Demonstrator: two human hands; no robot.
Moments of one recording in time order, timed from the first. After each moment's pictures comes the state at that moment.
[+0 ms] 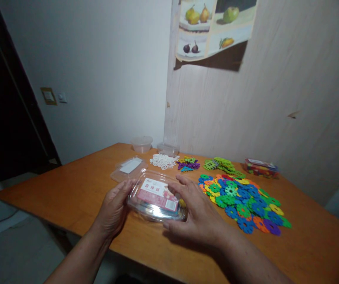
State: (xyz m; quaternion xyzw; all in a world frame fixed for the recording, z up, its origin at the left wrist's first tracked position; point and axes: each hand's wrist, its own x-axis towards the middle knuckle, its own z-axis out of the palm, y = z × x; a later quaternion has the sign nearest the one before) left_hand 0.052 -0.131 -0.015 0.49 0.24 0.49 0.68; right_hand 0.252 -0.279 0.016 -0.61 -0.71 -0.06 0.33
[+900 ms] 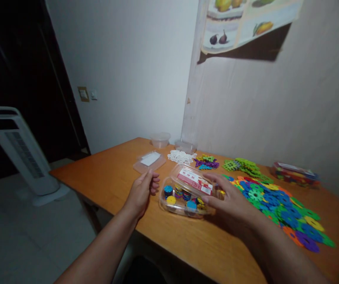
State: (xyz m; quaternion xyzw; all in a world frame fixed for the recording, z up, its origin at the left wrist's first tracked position) left_hand 0.059 -0.115 -0.035 0.52 0.33 0.53 0.58; right_hand 0.309 -0.260 0.001 -0.63 -0.63 0.14 0.44
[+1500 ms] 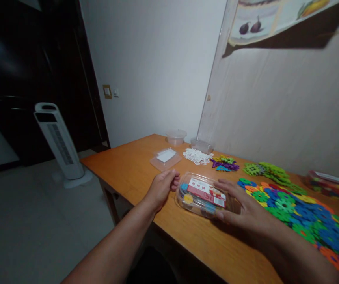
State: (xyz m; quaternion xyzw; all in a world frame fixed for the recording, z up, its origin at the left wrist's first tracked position) left_hand 0.064 -0.120 -0.035 0.52 0.30 0.48 0.64; right_hand 0.316 -0.259 -0.021 -0.62 -0.69 0.16 0.34
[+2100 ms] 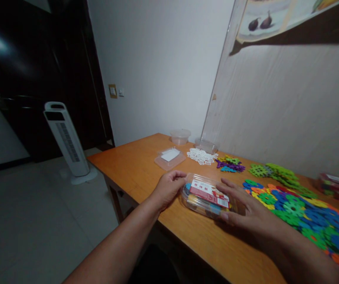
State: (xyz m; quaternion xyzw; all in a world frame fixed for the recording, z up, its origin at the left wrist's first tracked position) left_hand 0.069 -0.133 -0.025 0.52 0.30 0.45 0.66; right_hand 0.314 -0.258 -0.026 -0.62 -0.66 0.25 0.35
